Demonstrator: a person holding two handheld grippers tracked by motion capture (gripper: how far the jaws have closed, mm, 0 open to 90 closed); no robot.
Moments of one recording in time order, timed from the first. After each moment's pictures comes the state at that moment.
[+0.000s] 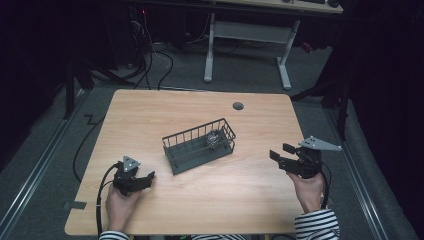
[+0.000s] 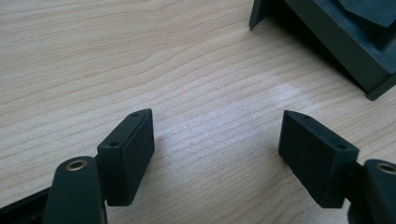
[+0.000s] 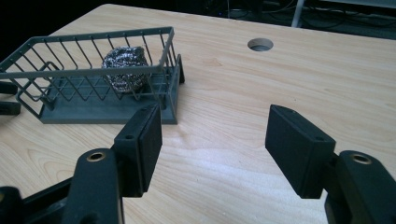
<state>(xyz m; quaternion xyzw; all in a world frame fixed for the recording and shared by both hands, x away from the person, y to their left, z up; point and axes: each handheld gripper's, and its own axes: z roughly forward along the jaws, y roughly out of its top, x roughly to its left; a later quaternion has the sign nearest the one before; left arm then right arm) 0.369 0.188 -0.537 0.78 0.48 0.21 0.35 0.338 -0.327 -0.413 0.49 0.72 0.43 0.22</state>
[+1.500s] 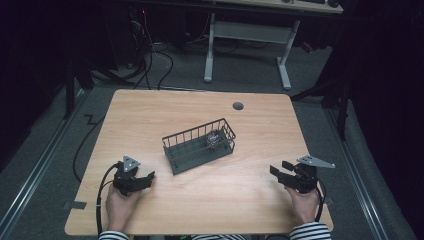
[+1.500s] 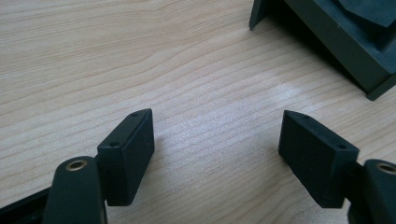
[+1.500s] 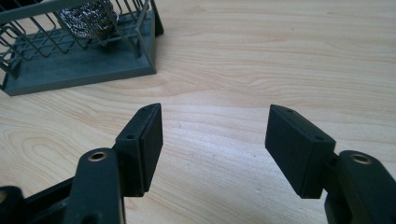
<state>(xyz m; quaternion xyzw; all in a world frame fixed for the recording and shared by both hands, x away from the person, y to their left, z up) 0.369 0.188 -0.537 0.78 0.48 0.21 0.35 0.328 -0.344 -0.484 0.54 0.71 0.42 0.18</state>
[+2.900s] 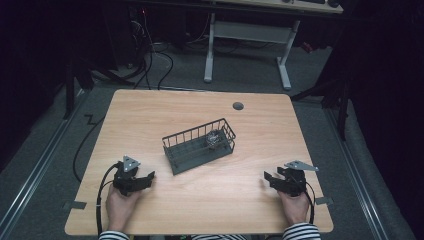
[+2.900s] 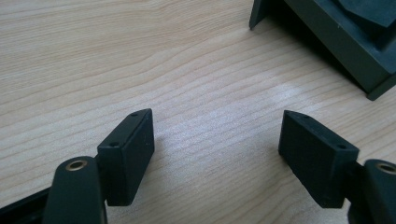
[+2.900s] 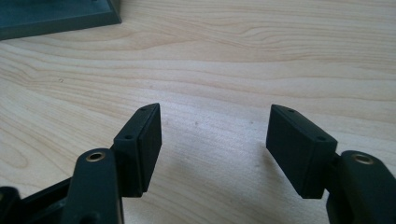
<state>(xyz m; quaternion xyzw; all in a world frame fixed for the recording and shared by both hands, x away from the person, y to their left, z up) 0.369 0.188 -0.537 0.78 0.48 0.21 0.35 0.335 -0.330 -0.524 0.55 0.73 0.36 0.20</state>
